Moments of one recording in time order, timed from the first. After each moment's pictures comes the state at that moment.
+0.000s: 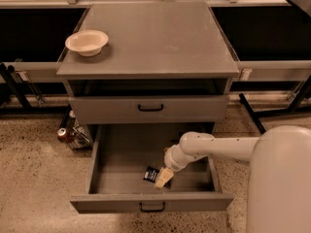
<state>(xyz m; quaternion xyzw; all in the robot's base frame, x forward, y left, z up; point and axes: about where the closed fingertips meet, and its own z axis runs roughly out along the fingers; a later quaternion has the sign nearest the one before) 0.591 -0.034 0.404 -0.59 0.76 0.15 0.22</state>
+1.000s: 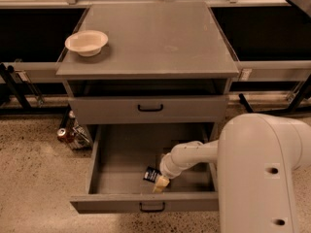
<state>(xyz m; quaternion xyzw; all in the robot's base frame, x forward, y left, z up) 0.588 -0.026 0.354 -0.61 0.76 0.10 0.21</state>
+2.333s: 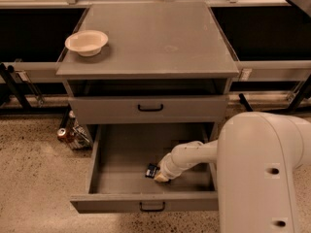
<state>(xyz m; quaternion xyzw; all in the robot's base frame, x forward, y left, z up) 0.585 -0.024 0.359 -0.60 0.76 0.10 0.21</state>
